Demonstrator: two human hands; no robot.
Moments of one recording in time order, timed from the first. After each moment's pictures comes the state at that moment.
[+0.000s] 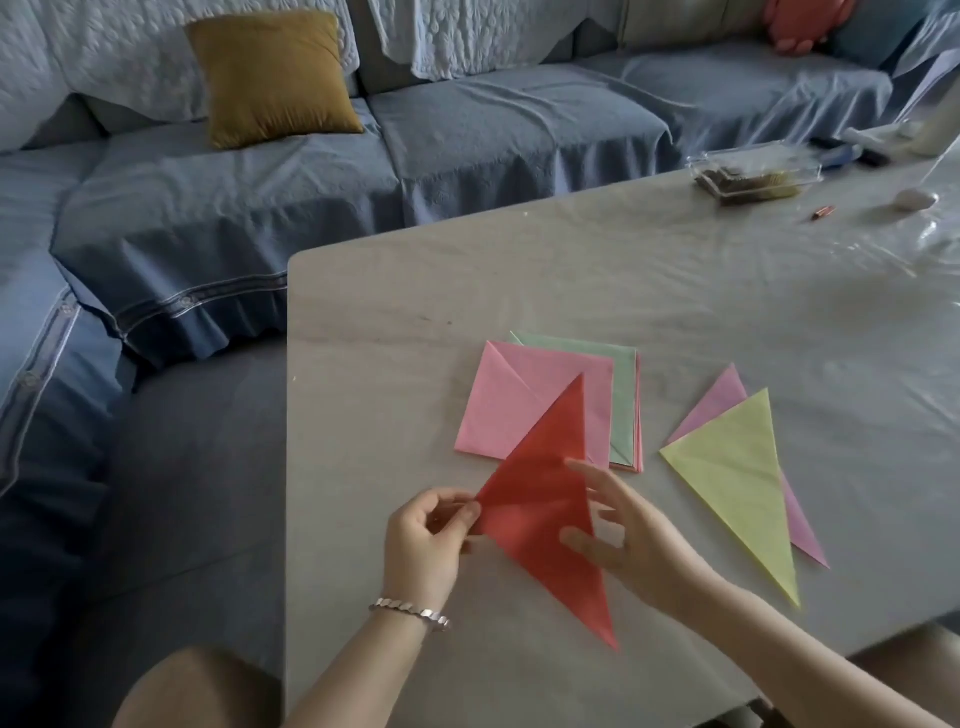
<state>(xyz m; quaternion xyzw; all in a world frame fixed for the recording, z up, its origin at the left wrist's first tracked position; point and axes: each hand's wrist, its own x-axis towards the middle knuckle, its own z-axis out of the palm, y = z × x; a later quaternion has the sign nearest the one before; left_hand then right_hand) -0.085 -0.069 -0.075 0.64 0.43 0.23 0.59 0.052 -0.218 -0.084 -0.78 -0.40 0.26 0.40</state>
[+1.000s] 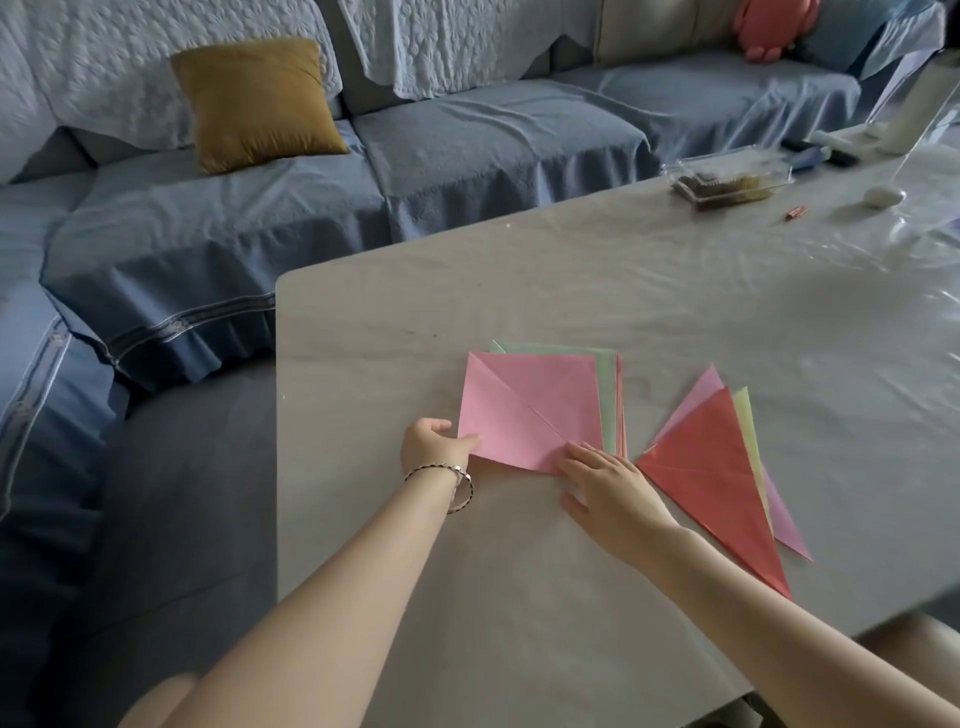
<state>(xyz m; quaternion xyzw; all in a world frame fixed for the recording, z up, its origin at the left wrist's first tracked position) 0.002 -0.023 -0.068 0.65 0.56 0.12 0.50 0.087 -0.190 -0.101 -0.85 -0.50 0.07 0.13</state>
